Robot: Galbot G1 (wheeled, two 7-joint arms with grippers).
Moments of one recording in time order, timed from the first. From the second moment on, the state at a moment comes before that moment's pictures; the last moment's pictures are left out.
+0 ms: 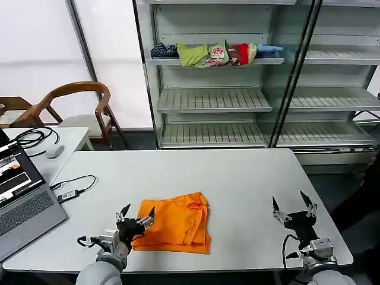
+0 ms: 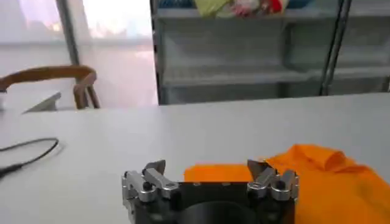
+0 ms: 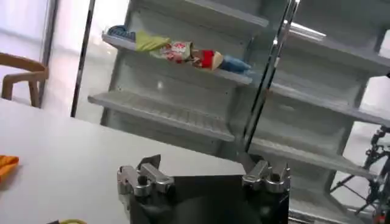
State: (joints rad) left arm 1.34 -1.08 -0.27 -2.01 -0.49 0.40 -0.33; right arm -1.51 1.17 0.65 2.09 0.13 -0.21 0.05
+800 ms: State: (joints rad) left arm 1.33 -1.10 -0.26 -1.94 -0.60 0.40 -0.38; right arm -1.47 1.18 0.63 2.07 0.12 -0.22 0.05
